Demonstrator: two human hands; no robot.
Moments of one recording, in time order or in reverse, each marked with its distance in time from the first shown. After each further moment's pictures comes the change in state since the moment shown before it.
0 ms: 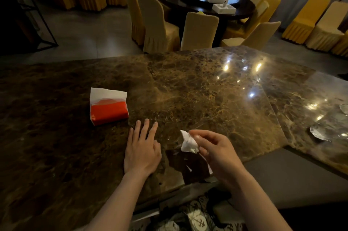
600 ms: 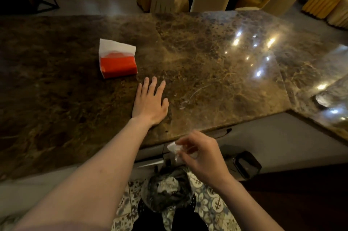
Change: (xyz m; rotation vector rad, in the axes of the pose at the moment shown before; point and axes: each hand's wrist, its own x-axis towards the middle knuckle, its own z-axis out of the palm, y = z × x) left_hand -0.004 -0.006 -0.005 0.071 -0.089 0.064; right_hand -0.091 0.084 0.020 -0.918 -0.104 -0.437
